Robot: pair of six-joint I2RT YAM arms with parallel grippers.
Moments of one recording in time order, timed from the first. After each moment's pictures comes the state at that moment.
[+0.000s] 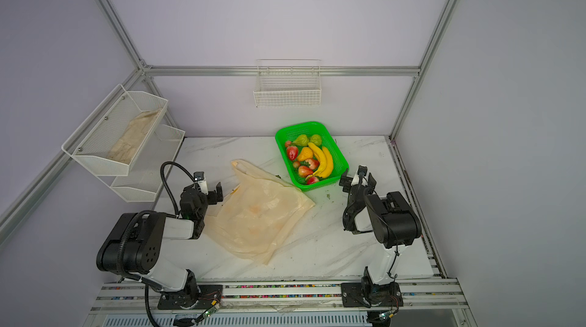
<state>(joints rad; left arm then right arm) 0.01 1.58 0.38 0.90 -0.14 0.05 0.16 1.80 0.44 1.31 0.39 0.05</state>
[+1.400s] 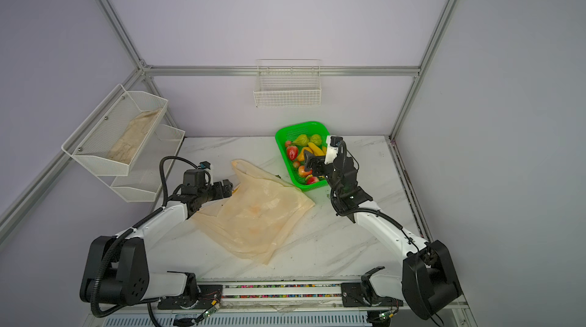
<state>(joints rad) -0.07 1.38 0.77 -0.20 0.07 -0.28 0.47 1.27 0.85 0.31 0.04 0.35</state>
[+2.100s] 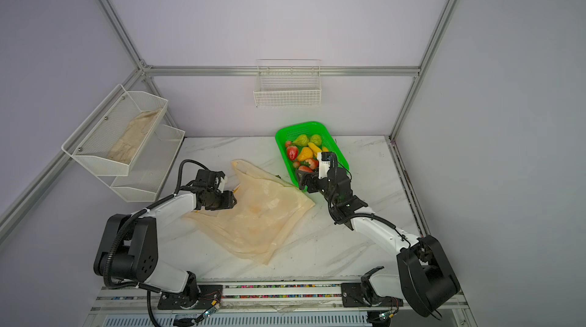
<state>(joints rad) -0.12 1.54 0.87 -0.45 0.18 -0.20 0.50 1.30 0.72 0.33 -0.11 0.43</state>
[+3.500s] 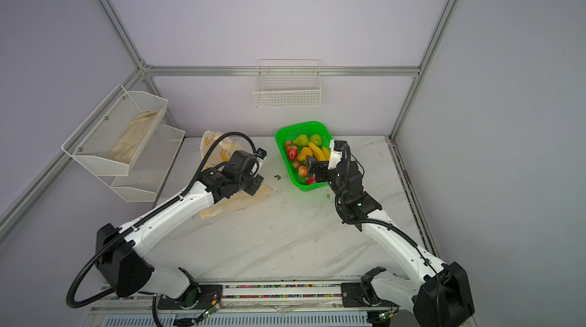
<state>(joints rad) -0.66 1.52 1.33 -0.75 -0.31 0.07 0.50 1.13 0.85 0.13 0.11 0.36</state>
